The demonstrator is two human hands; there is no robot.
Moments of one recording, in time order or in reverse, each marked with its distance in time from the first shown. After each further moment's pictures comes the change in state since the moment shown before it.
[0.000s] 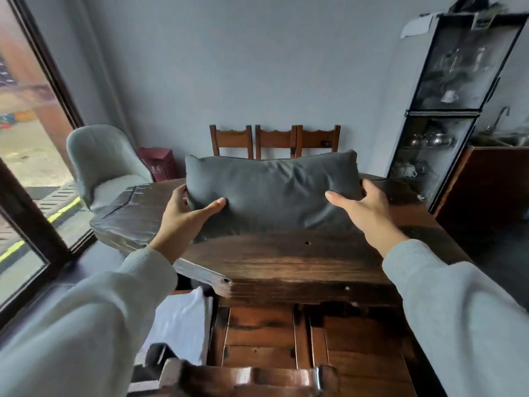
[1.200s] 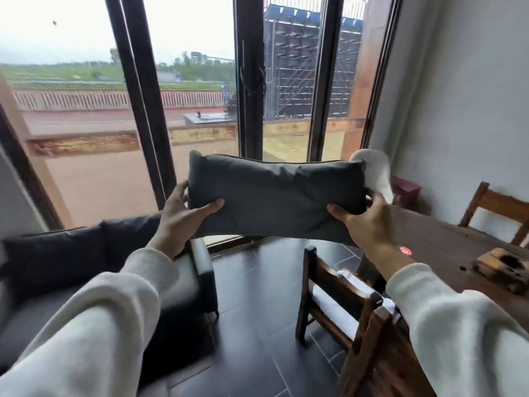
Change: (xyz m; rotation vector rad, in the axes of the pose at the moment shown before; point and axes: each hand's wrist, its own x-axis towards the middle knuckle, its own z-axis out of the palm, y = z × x) left_hand -0.574 0.155 -0.420 0.150 0.959 0.085; right_hand -0.482 -0.255 0.135 0.222 -0.769 -0.508
